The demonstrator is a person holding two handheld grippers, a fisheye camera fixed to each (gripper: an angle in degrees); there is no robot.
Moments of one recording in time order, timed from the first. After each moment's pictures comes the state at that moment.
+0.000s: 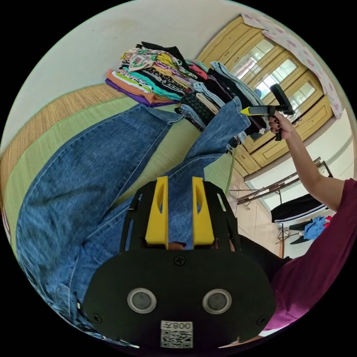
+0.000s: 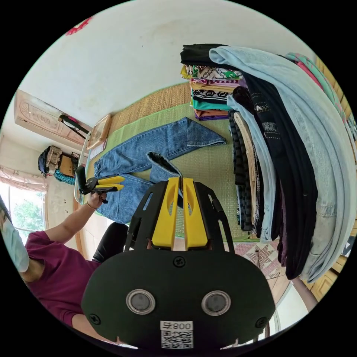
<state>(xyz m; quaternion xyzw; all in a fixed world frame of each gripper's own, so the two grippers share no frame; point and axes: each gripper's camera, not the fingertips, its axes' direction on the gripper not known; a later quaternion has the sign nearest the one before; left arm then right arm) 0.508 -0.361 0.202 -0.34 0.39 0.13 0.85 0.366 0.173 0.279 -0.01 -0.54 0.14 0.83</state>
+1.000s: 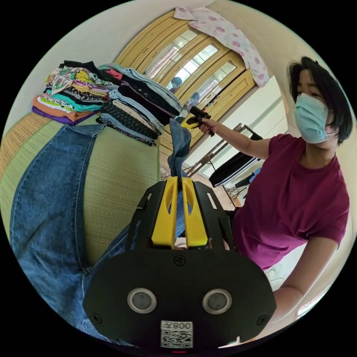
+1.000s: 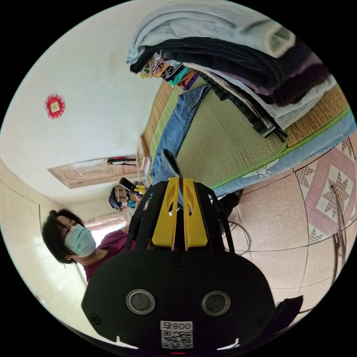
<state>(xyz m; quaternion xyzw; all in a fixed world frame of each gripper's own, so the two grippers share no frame) 0.469 -0.402 0.157 -0.28 0.66 0.14 0.68 0.397 0.367 0.388 -0.10 -0.73 0.33 0.59</state>
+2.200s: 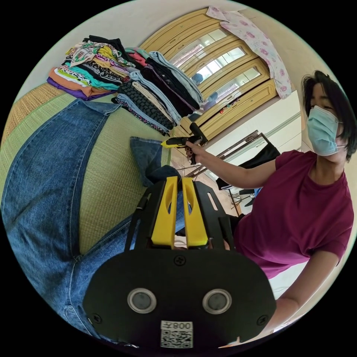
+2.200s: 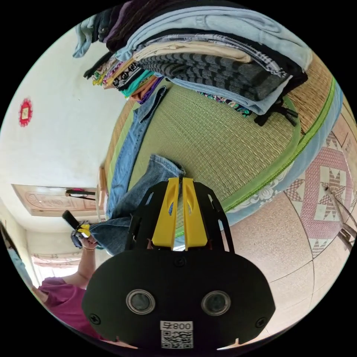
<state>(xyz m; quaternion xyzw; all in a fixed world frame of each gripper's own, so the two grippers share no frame) 0.420 -0.404 0.174 -0.34 0.61 0.13 0.71 0.212 0.442 0.390 -0.03 -0.62 0.42 0.66</state>
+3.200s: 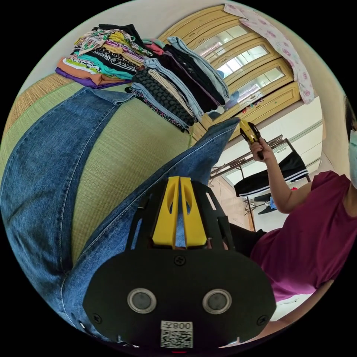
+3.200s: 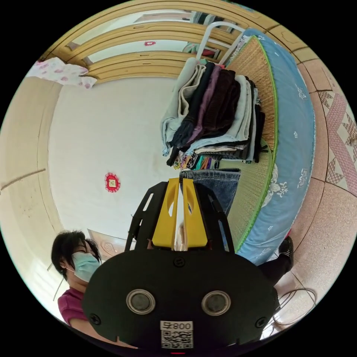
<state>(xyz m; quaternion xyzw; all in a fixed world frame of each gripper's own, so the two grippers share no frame) 0.441 -0.395 0.148 -0.37 0.53 0.13 0.75 0.294 0.615 0.249 0.21 -0.61 0.62 0.44</state>
